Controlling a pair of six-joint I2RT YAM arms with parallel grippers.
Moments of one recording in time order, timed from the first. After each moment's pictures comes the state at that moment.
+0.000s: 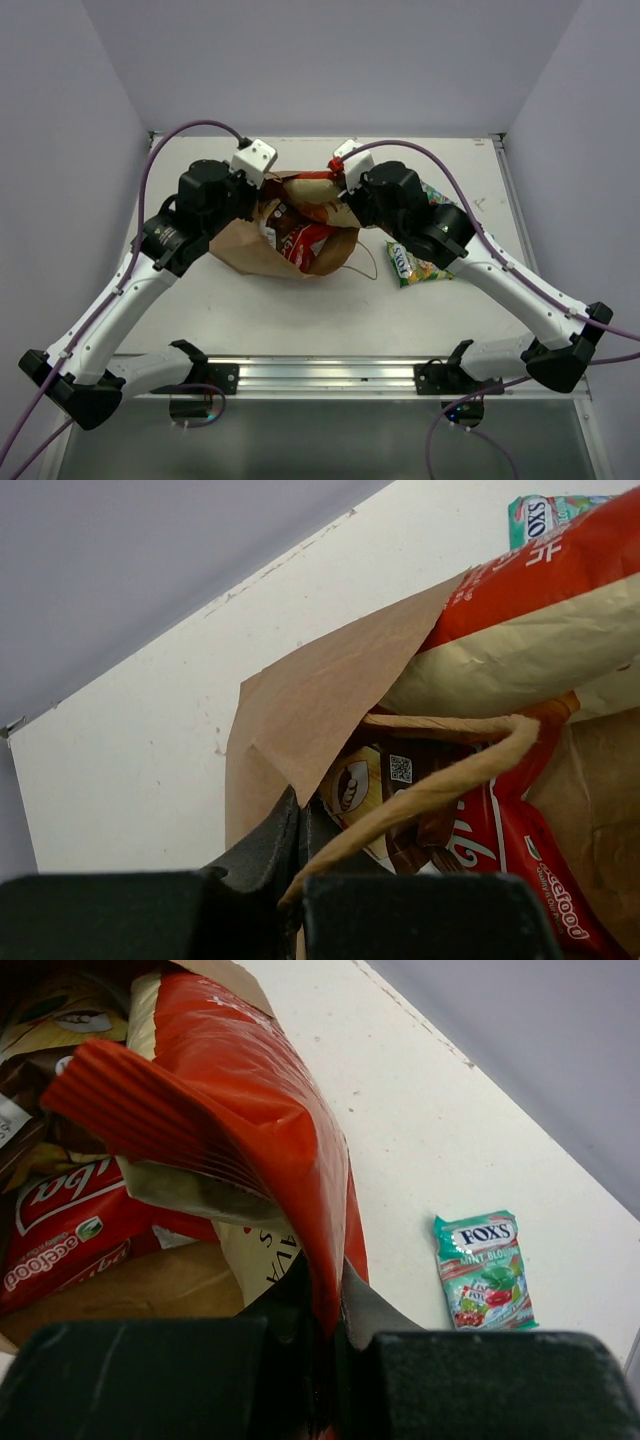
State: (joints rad) left arm -0.58 1.10 1.29 -0.55 -0.16 0.18; right arm 0.86 1.31 1.47 -0.61 0.31 -0.17
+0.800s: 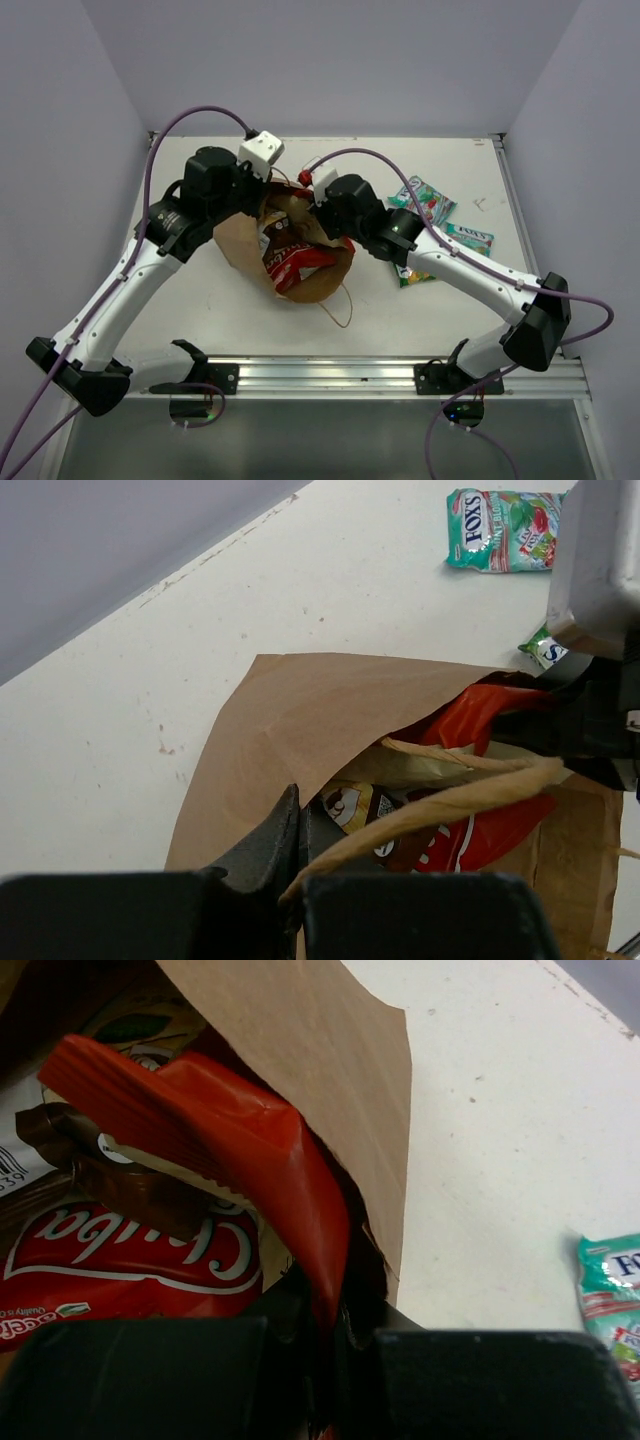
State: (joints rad) left arm -0.57 1.18 1.40 -0.65 -0.03 0.12; right arm 0.91 1.46 1.36 -0.43 0.24 -0.03
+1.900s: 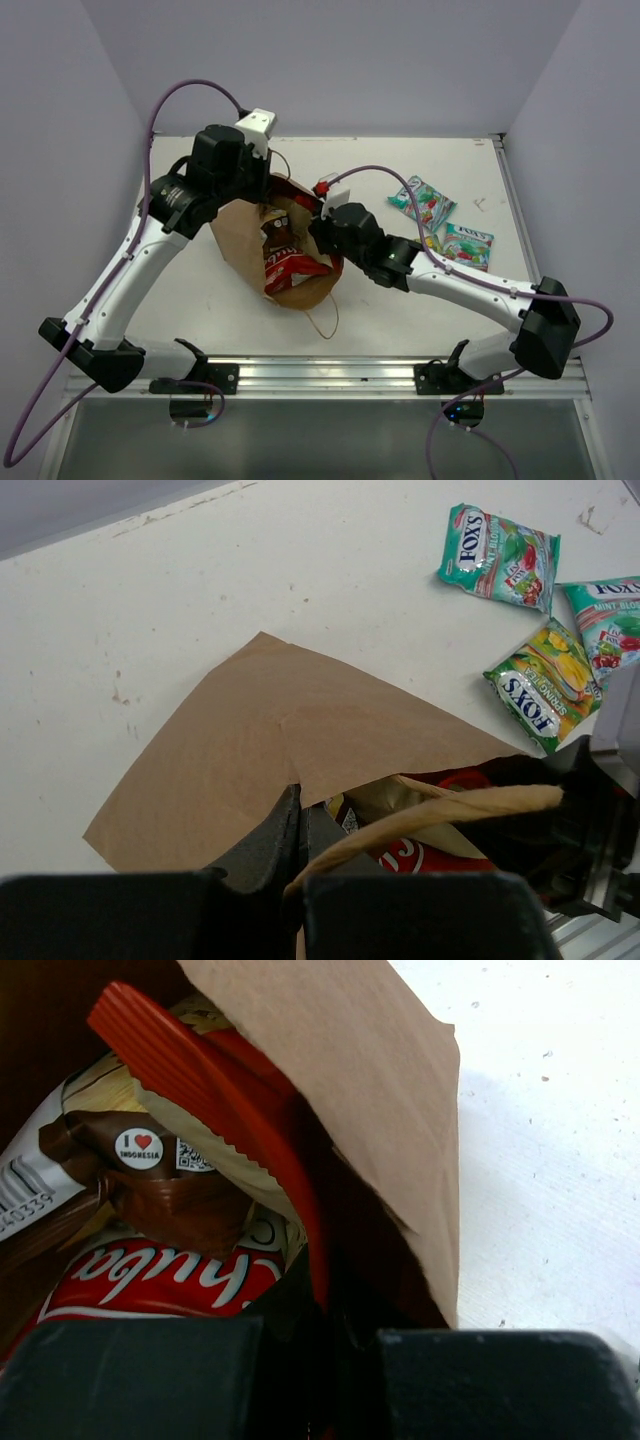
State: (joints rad) left arm -0.57 1.32 1.63 -0.84 -0.09 -0.14; right arm 0.96 1.39 1.10 -0.11 0.29 0.28
